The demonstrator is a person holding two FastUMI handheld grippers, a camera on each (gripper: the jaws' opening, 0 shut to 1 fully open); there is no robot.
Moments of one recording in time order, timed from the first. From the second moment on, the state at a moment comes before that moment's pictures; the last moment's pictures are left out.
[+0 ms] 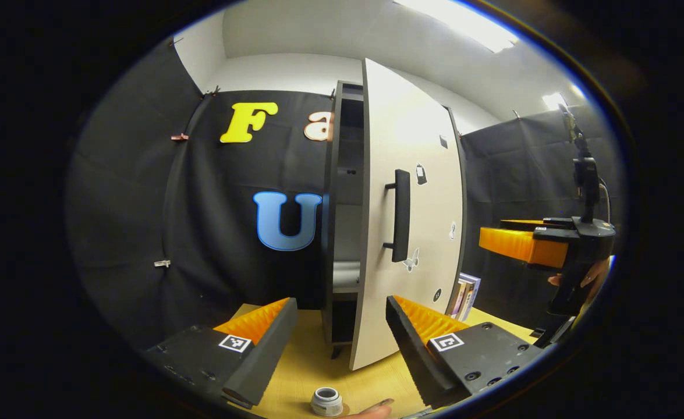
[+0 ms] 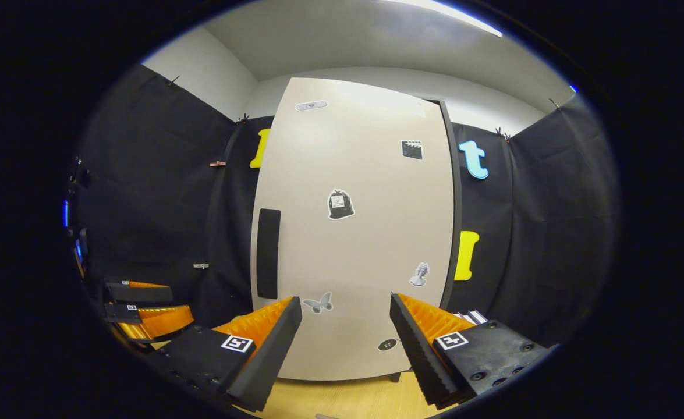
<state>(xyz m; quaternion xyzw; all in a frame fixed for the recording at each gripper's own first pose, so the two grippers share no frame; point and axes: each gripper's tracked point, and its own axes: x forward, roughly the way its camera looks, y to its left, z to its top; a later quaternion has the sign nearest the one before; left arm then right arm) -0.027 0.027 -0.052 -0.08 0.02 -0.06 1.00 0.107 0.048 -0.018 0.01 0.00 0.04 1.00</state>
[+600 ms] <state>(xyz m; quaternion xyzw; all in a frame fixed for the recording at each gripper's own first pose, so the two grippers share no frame) -0.053 0.094 -0.070 -0.07 0.04 0.02 1.00 0.138 0.108 -0.011 0.00 -0.01 0.11 0.99</state>
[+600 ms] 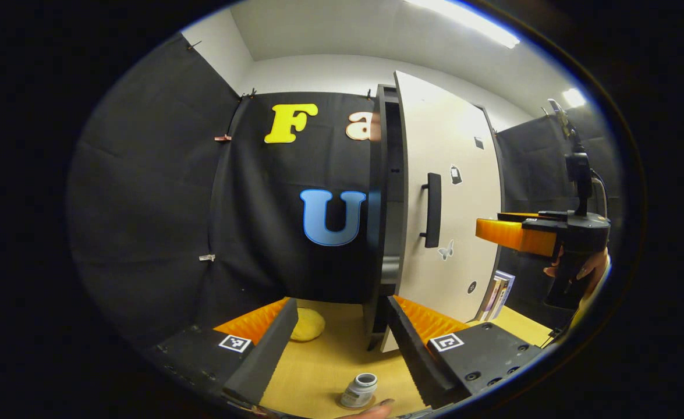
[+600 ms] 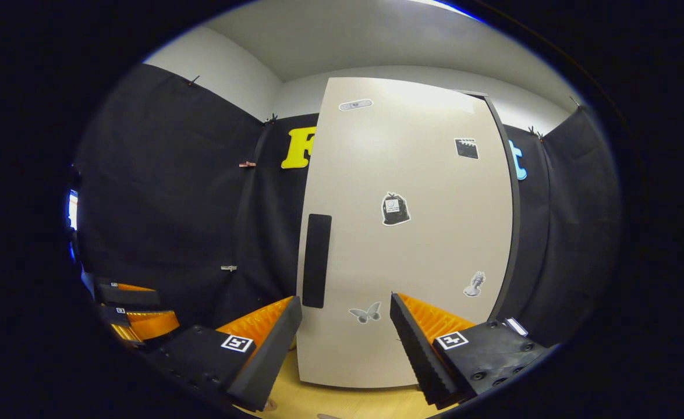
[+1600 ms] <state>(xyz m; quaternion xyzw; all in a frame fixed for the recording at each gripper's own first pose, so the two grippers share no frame) -0.048 0.113 -0.076 -0.07 0.03 0.03 1.00 0.140 0.125 -0.019 -0.02 0.00 0.12 0.99</state>
